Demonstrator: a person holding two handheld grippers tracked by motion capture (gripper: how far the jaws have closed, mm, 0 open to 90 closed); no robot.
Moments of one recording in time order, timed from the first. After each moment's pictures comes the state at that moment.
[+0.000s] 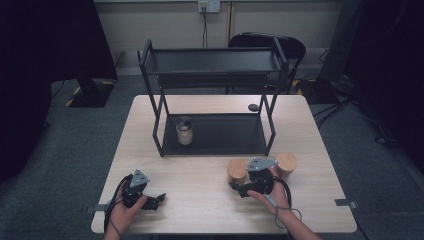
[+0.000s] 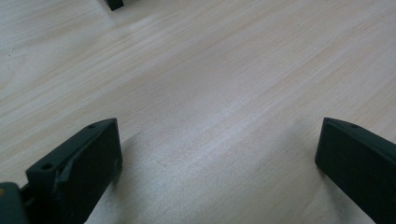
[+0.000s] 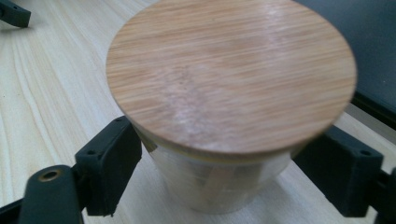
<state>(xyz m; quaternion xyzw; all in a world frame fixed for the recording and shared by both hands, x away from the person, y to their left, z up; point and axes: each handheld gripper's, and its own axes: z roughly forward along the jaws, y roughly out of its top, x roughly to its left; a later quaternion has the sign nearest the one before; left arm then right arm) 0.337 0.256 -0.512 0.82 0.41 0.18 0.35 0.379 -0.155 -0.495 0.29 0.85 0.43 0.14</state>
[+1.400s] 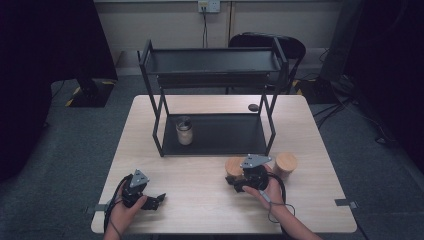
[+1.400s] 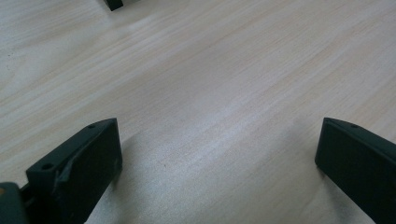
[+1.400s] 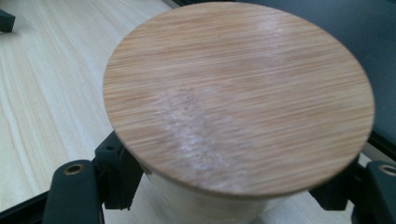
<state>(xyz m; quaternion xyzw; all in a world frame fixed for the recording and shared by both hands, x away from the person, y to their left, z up) 0.337 0.256 -0.512 0.82 0.41 0.18 0.35 0.391 -0.142 -0.492 0.28 0.85 0.42 0.15</state>
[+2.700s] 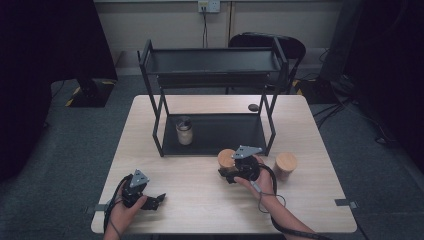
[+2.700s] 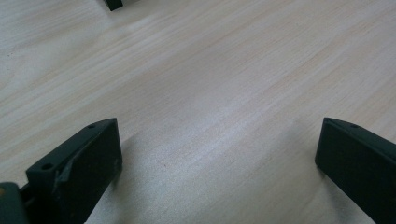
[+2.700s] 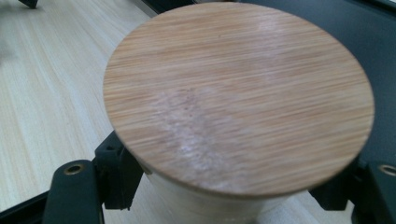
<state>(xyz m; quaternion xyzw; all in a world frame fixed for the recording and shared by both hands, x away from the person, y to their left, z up) 0.337 0.256 -0.512 0.83 0.41 0.18 0.35 0.415 -0.117 -0.484 0.29 0.85 0.42 0.15</state>
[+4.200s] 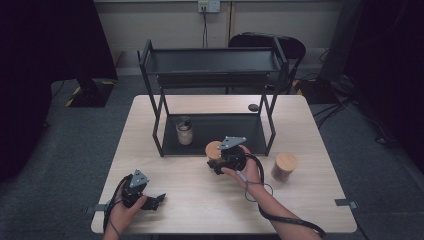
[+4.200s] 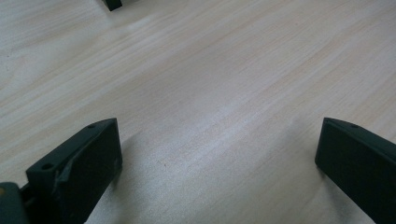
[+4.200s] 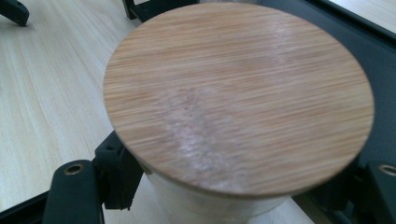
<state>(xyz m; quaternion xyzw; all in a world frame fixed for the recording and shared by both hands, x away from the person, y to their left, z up) 0.337 0.256 -0.512 0.83 0.41 0.18 0.35 0.440 -0.079 -0.471 0.27 0.86 0.40 0.16</state>
